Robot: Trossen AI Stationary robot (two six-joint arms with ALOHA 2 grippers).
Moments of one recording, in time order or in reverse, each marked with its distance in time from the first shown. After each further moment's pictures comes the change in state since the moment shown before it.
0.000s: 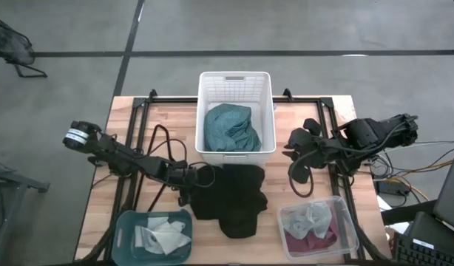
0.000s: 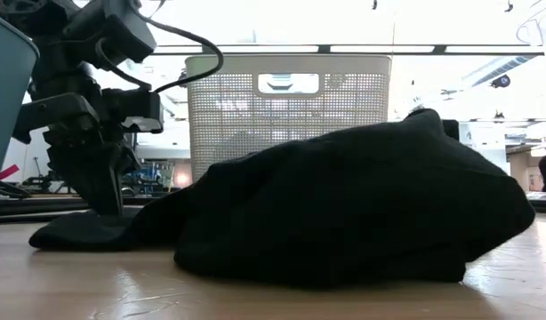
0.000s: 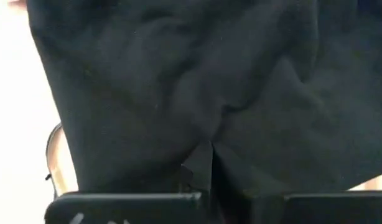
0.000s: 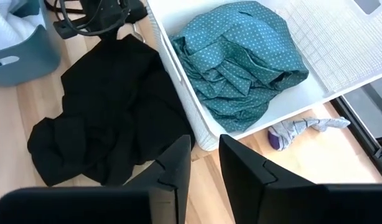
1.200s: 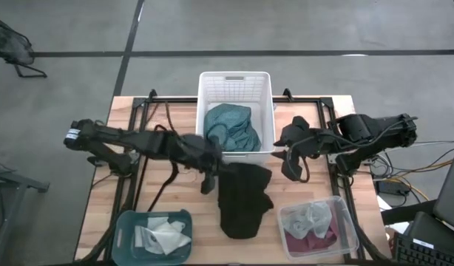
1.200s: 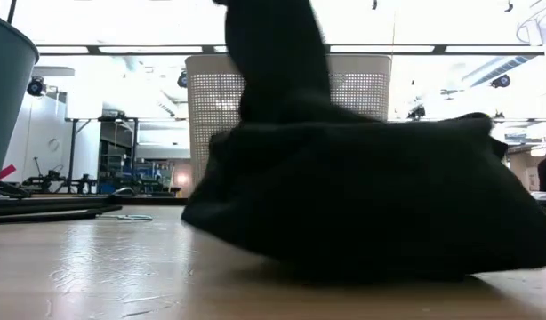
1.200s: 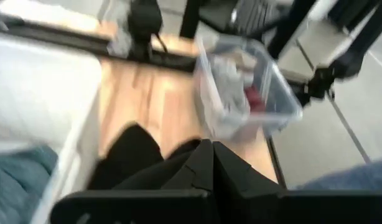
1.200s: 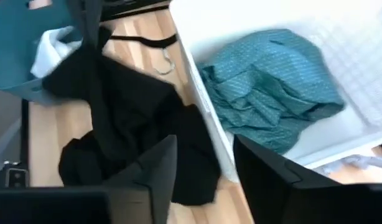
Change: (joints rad) left arm 0.095 -0.042 0.818 -0.187 0.052 0.209; right arm -0.082 0.000 -0.030 0.202 -0.127 -0.138
